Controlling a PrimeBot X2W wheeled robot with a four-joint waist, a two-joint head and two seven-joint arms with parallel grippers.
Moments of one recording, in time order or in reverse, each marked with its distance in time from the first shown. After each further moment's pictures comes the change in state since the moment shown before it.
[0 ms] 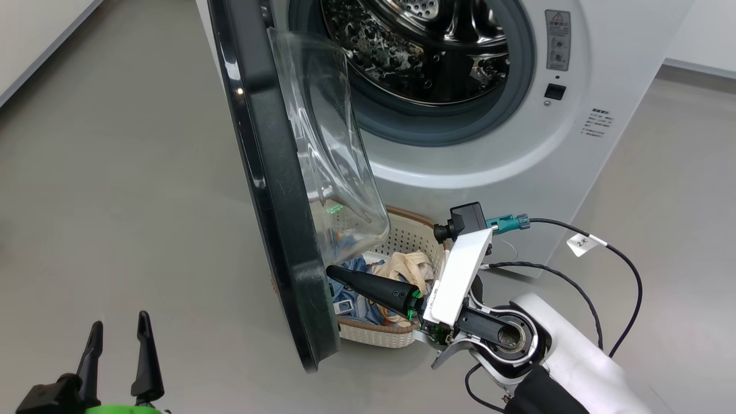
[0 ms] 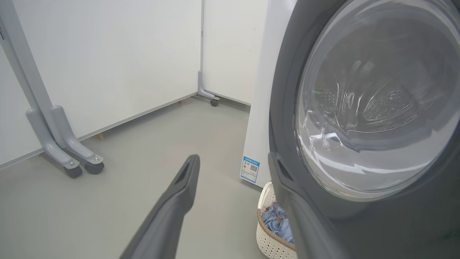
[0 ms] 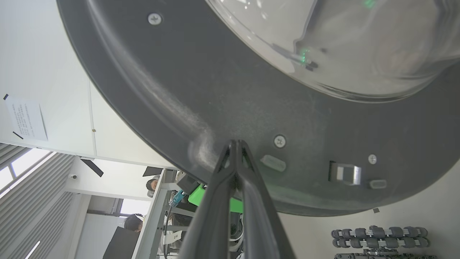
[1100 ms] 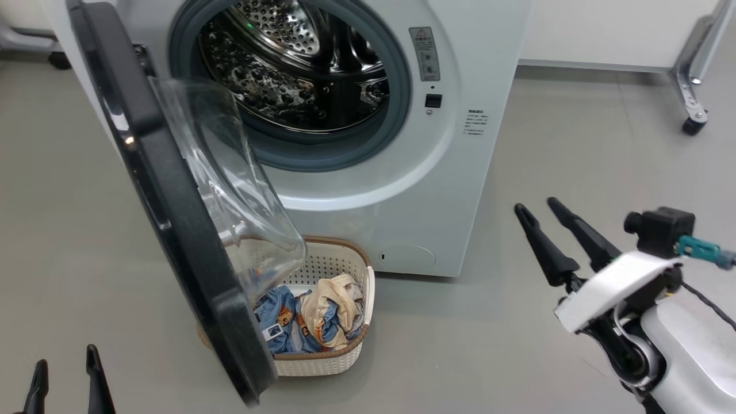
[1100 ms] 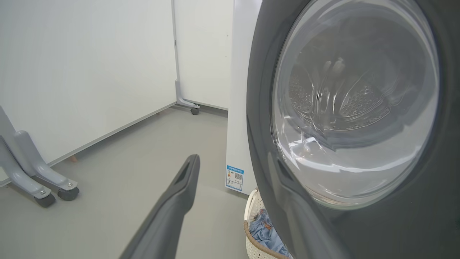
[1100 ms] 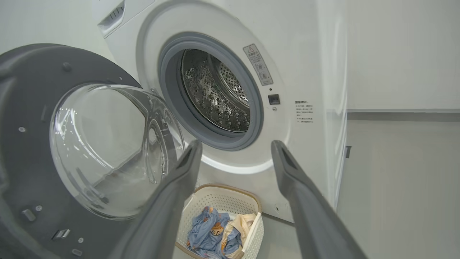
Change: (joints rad) left arm 0.086 -0.001 0.136 -0.029 0.039 0.000 0.000; right arm 0.098 -0.337 -0.112 -0.040 -0.702 0.000 -0.570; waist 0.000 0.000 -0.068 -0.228
